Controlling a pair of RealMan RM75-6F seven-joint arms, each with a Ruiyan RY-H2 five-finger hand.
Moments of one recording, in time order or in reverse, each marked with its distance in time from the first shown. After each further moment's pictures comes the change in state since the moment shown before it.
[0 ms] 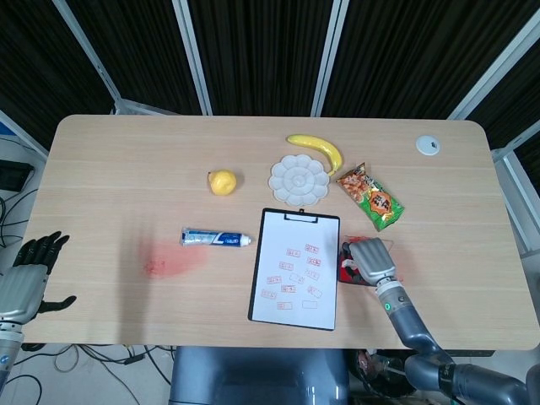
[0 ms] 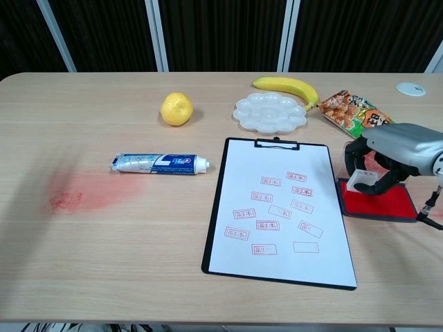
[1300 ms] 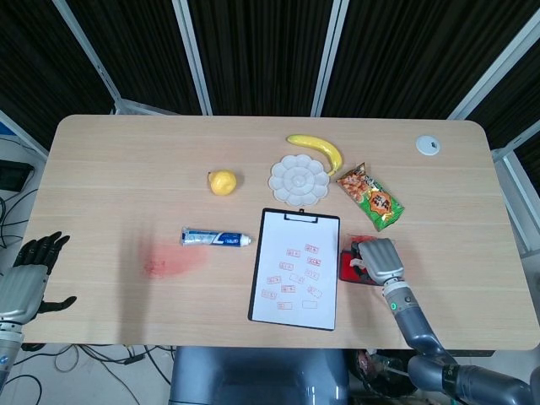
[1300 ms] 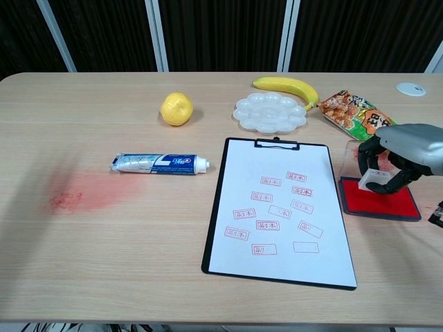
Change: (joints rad) left arm -0.002 0.004 0.002 -0.003 0.000 -0.003 -0.008; right arm -0.003 0.016 -0.012 -0.013 0.067 0.016 -0.017
